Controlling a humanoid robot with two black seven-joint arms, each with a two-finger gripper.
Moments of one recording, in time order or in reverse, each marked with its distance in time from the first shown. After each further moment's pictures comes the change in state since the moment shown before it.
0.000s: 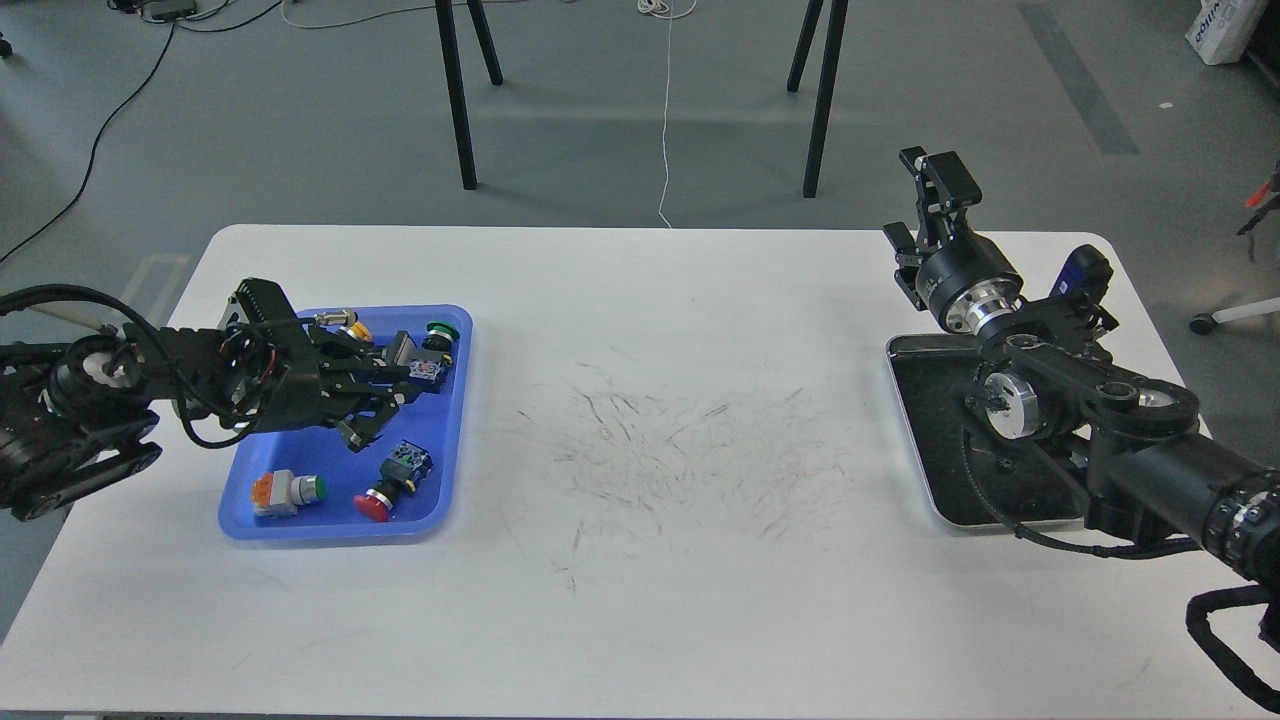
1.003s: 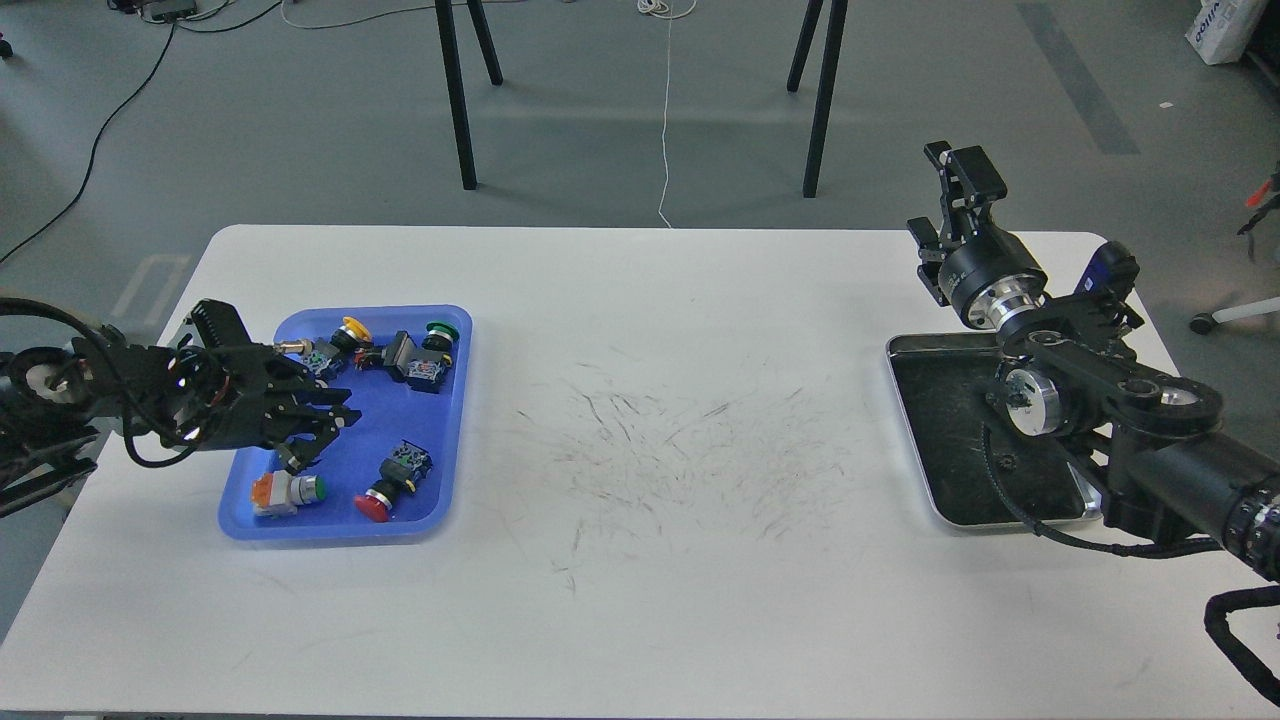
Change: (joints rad) left arm 0.002 0.061 0.058 0.020 0.090 0.000 0.000; right arm -0.005 -0.033 0.008 0.000 -0.001 0.002 0.000
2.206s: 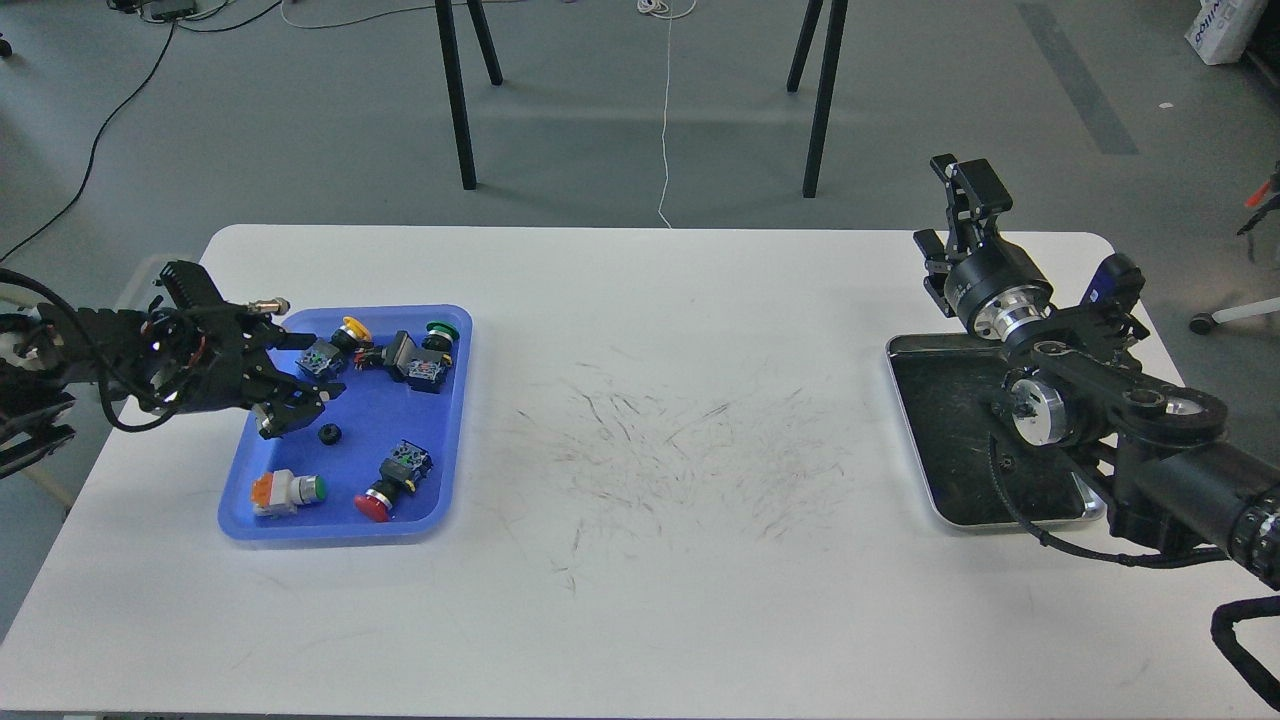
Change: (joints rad) left arm -0.062 0.013 -0.011 0.041 -0.097 -0.003 0.000; right arm -0.018 -0.009 0.000 0.002 0.000 -0.001 0.000
